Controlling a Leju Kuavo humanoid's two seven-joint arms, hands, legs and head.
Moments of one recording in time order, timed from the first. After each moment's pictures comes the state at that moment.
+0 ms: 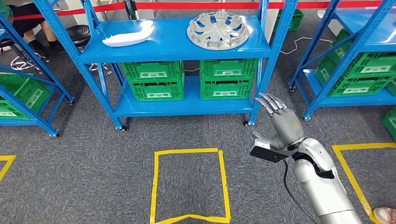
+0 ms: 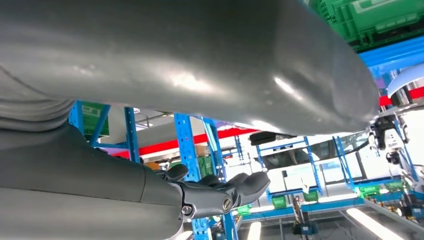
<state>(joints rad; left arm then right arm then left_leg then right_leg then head) -0.09 -0.10 0.16 -0.19 -0.50 0.24 -0.01 -0.18 -0.25 0.07 -1.32 0.92 -0.06 -0.49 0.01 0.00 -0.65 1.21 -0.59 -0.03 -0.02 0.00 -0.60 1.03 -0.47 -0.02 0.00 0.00</state>
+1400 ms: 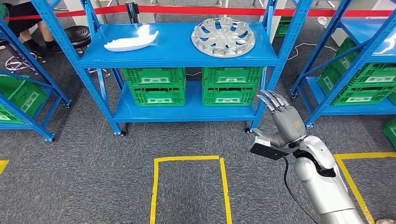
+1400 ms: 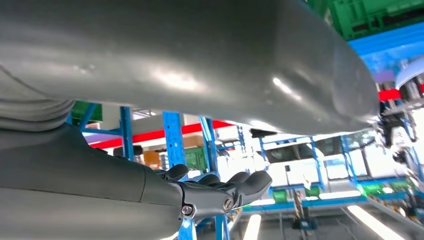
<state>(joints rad) -0.09 -0.10 0.16 -0.19 -0.51 0.23 0.00 -0.20 -0.26 0.06 -1.34 0.94 -0.05 -0.46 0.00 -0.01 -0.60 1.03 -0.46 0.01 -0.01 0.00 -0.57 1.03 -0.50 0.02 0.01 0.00</state>
